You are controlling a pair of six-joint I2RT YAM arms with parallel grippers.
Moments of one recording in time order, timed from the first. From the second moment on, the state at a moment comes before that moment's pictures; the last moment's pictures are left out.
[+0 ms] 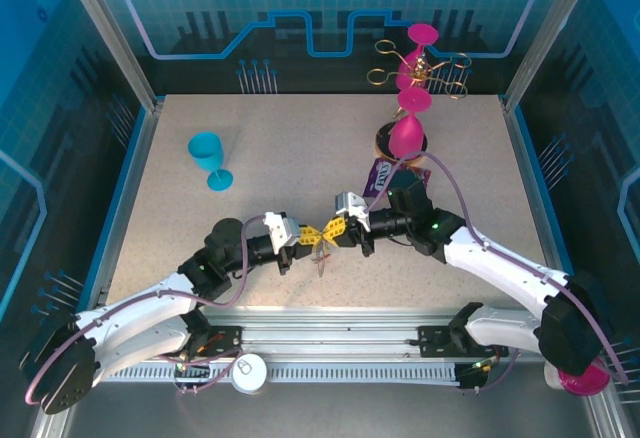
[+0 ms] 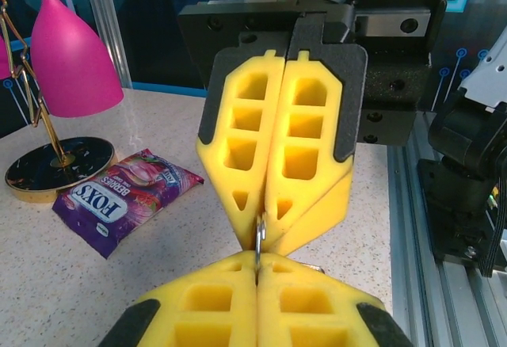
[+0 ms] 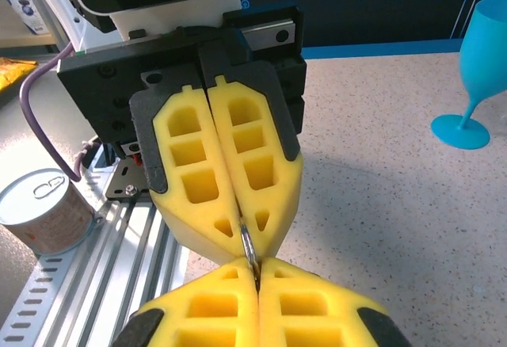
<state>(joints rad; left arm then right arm) -0.72 0.89 0.34 0.44 0.46 0.06 0.67 1.18 0.77 -0.10 -0.81 -0.34</state>
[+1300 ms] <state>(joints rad) -0.73 0.88 0.45 0.25 0.46 0.17 0.68 1.09 0.89 -0.43 -0.58 -0.51</state>
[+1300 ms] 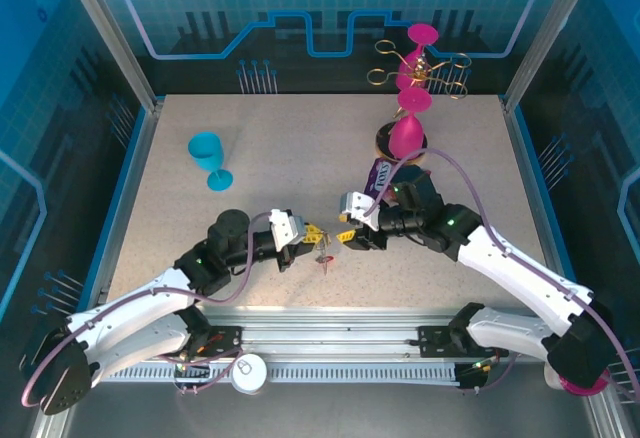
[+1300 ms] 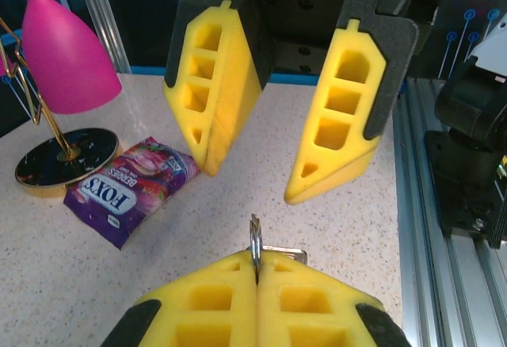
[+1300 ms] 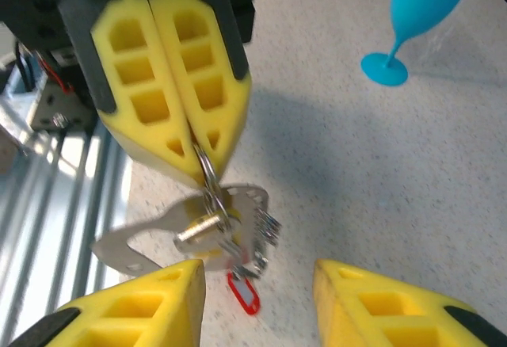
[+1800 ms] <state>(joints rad) -0.73 0.88 0.42 0.32 0.46 0.14 0.68 1.12 0.86 -0.34 -0.68 -0.43</state>
